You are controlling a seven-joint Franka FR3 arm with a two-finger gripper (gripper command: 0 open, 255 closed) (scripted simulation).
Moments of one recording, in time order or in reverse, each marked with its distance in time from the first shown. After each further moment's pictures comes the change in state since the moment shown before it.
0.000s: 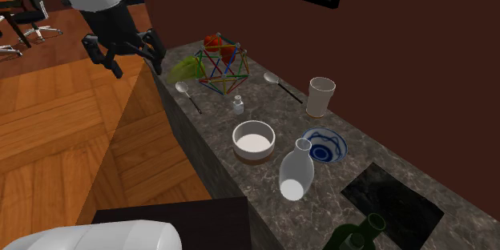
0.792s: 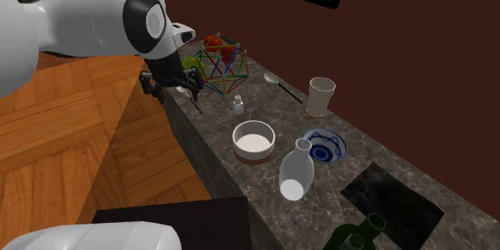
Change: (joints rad) arm -0.040 0.097 -0.127 -0.215 -0.058 0.319 -0.125
